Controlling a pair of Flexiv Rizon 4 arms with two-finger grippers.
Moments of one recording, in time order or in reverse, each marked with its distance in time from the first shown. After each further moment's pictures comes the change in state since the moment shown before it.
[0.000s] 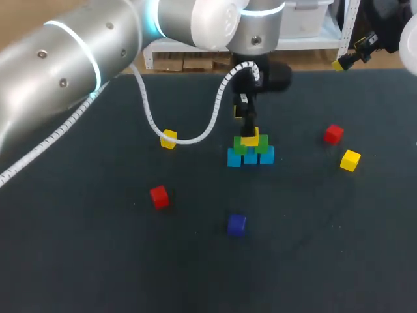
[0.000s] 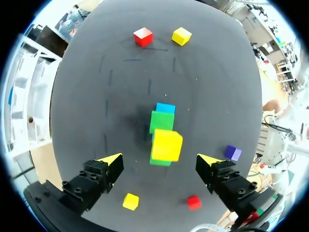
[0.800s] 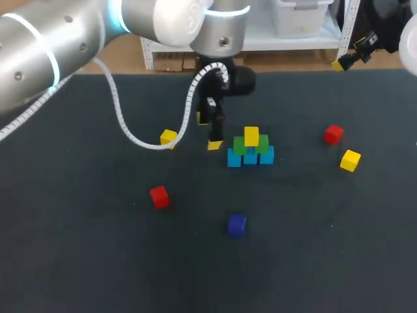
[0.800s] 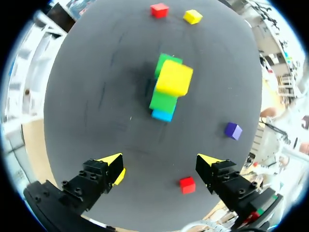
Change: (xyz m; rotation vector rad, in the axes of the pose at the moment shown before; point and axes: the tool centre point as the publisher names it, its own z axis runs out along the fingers) left arm 0.078 -0.006 0.010 0.059 0.069 -0.172; right arm 0.000 0.000 0.000 0.000 0.000 0.000
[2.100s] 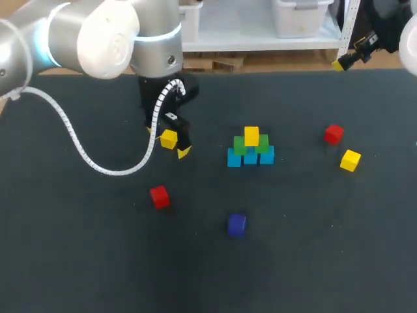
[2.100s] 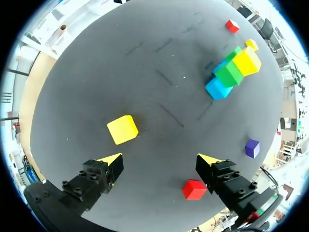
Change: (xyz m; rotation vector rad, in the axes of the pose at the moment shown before) left arm 0.069 0.030 0.043 -0.002 -0.132 -0.480; right arm 0.000 0.000 0.000 0.000 0.000 0.000
